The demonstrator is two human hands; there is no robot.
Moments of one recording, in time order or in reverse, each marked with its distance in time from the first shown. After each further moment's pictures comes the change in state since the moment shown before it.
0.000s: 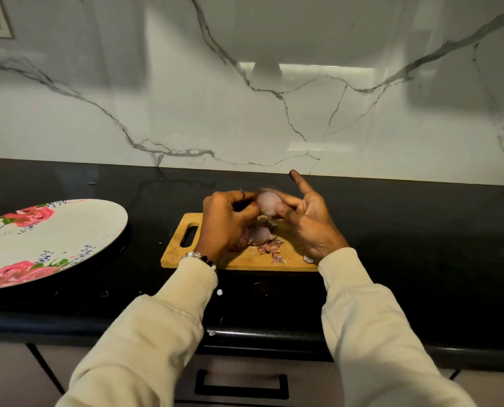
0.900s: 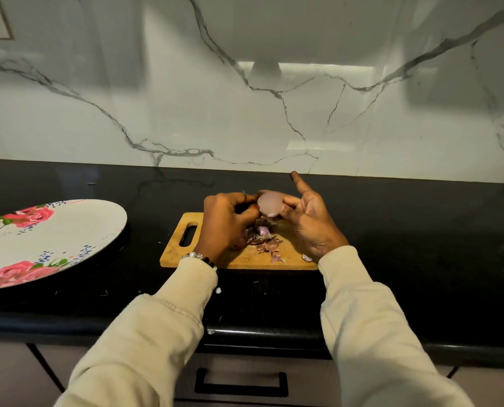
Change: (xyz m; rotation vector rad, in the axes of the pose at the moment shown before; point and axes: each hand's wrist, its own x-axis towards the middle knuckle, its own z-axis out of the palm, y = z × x) left_hand 0.000 -0.007 0.001 0.153 -0.013 0.070; right_hand 0.000 -0.001 -0.002 0.000 -0.004 0.024
